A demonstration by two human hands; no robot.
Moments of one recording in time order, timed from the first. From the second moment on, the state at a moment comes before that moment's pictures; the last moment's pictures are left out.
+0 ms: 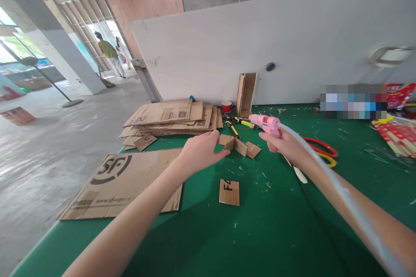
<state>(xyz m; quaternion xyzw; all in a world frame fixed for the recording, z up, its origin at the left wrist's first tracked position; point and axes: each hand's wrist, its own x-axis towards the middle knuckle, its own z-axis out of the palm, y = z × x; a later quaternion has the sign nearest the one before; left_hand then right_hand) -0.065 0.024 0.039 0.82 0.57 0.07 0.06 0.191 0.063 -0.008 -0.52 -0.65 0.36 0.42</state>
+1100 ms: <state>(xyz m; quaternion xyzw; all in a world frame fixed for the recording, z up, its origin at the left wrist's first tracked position) -0.043 0.027 -0.029 0.81 0.58 0.11 0.07 0.176 0.008 -0.023 -0.42 -0.63 0.50 0.43</state>
